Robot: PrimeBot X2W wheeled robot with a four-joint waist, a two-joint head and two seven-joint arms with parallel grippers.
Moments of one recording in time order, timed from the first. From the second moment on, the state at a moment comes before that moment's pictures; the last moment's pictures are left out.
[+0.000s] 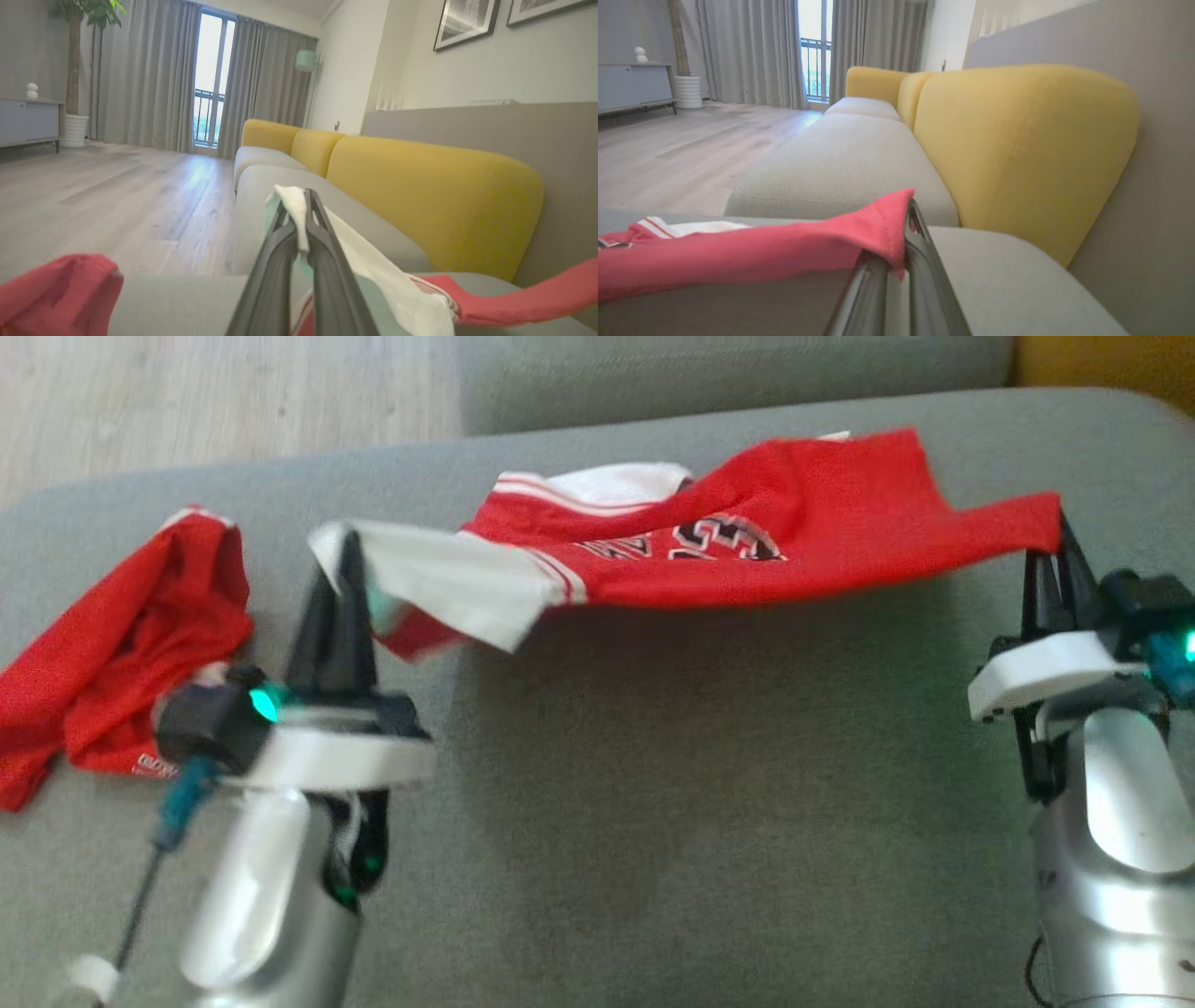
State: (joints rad) left arm -0.35 0.09 -0.25 0.21 -0.37 -0.03 -0.25; right arm -0.50 -0.05 -0.22 0.57 -0.21 0.13 -0.25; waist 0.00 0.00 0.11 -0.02
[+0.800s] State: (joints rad) left arm -0.54 0.27 -0.14 -0.46 -0.46 0.01 0.18; right arm -0.39 -0.31 0.00 -0.26 0.05 0.13 0.29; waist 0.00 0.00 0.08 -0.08
